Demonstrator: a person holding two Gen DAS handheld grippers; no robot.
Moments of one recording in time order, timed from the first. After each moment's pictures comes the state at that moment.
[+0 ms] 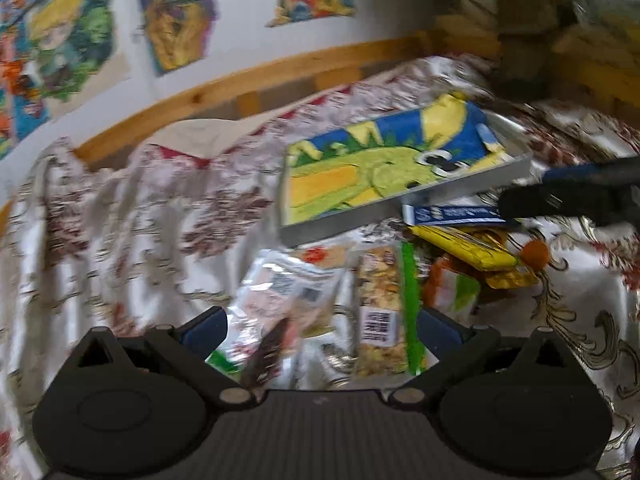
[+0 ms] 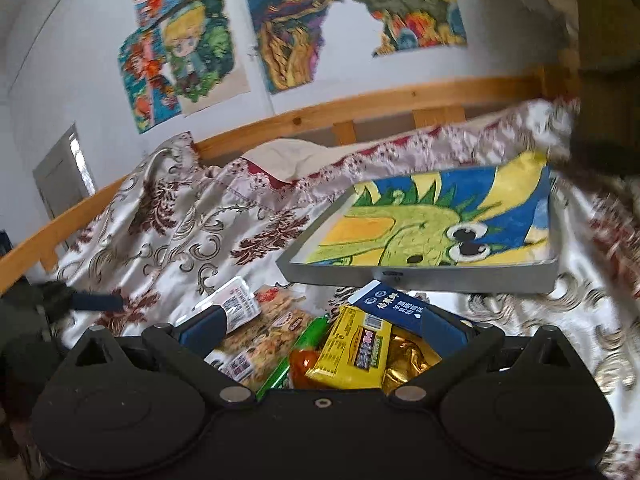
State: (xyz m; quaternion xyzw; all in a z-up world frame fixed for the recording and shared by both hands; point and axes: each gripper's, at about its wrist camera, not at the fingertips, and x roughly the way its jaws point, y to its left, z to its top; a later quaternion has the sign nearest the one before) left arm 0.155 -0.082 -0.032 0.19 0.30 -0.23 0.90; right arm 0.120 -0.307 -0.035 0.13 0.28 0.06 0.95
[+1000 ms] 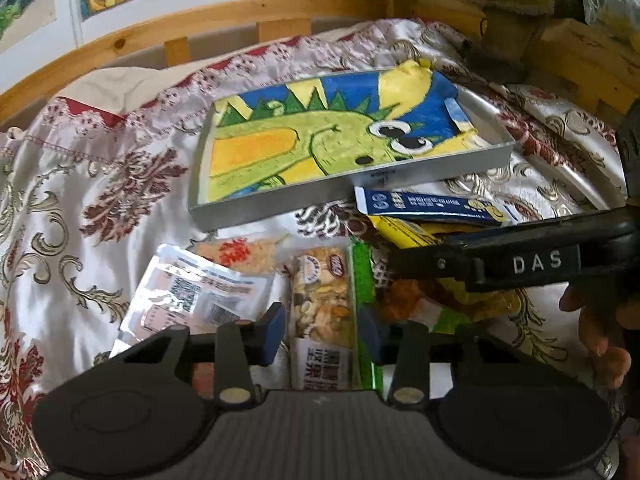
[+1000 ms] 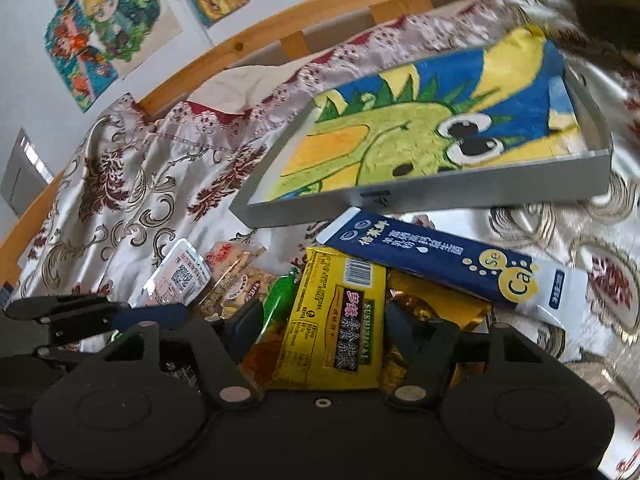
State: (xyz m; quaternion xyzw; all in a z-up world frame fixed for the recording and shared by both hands) left arm 0.220 -0.119 -0.064 0.14 0.39 -0.32 0.85; right arm 0.181 -0.312 -0.091 0.20 0.39 0.03 0.90
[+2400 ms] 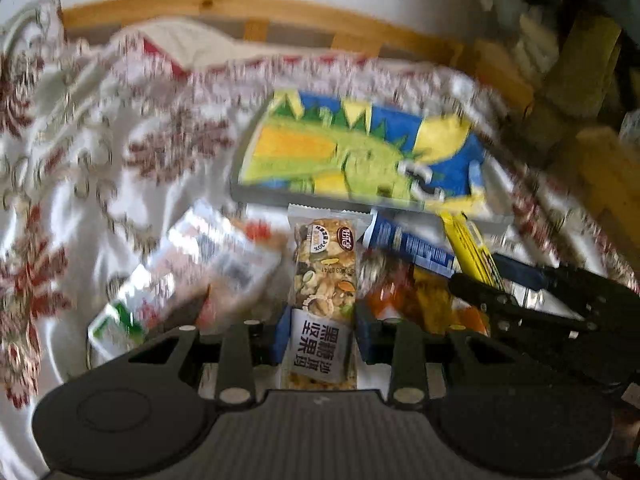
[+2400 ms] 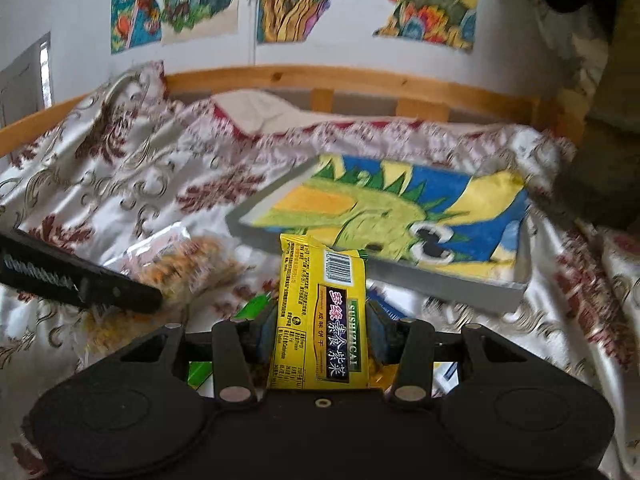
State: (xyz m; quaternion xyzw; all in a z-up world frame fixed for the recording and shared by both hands) left arm 0.203 -0.078 -0.026 -0.01 0.42 -0.26 0.87; right arm 0.127 -0.274 -0.032 -0.03 0.30 -0.01 0.95
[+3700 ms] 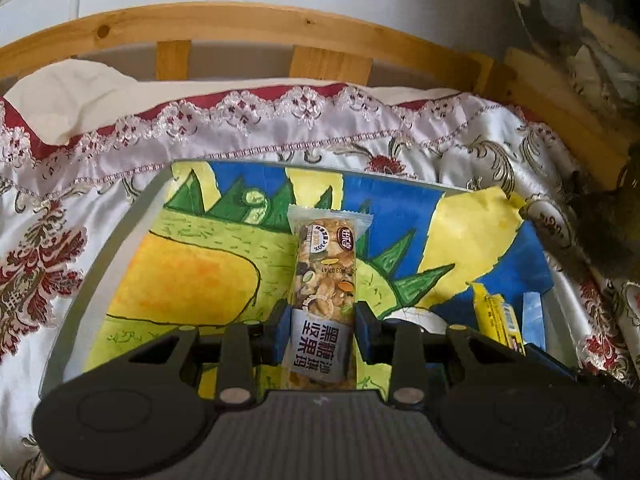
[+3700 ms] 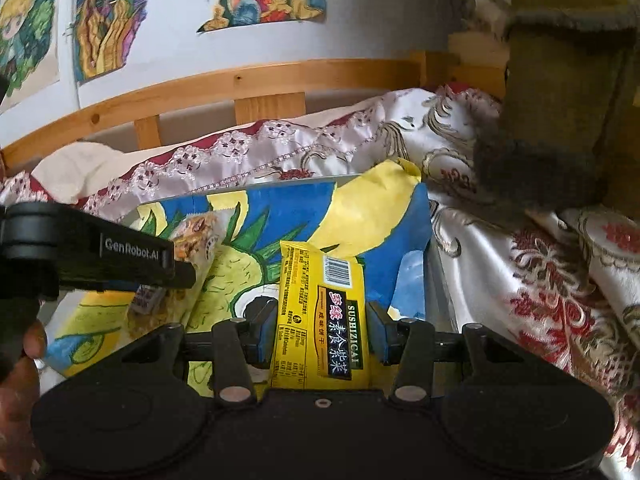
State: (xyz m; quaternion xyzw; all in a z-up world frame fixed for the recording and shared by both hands) left arm 0.381 -0.274 -0.077 -0.01 0.40 -0.23 0.89; right arm 0.274 -0.409 -0.089 0.06 0.30 -0.17 0.94
